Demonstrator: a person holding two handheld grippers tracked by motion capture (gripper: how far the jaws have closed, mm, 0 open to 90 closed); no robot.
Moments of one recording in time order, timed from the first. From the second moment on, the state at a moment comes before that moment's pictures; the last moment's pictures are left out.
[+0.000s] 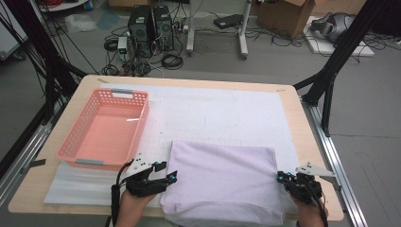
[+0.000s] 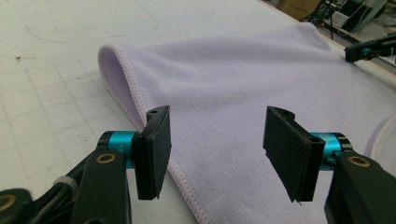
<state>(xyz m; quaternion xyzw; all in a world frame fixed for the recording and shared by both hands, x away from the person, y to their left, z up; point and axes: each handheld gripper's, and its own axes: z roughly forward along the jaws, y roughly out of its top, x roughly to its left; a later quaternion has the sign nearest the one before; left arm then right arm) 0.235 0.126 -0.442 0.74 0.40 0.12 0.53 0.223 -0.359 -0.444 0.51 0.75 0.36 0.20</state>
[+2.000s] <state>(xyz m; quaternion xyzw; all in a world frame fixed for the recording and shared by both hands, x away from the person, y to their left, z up) 0.321 0.093 -0.442 0.75 0.45 0.14 0.46 0.294 -0.353 -0.441 0.47 0.77 0.39 0.17</state>
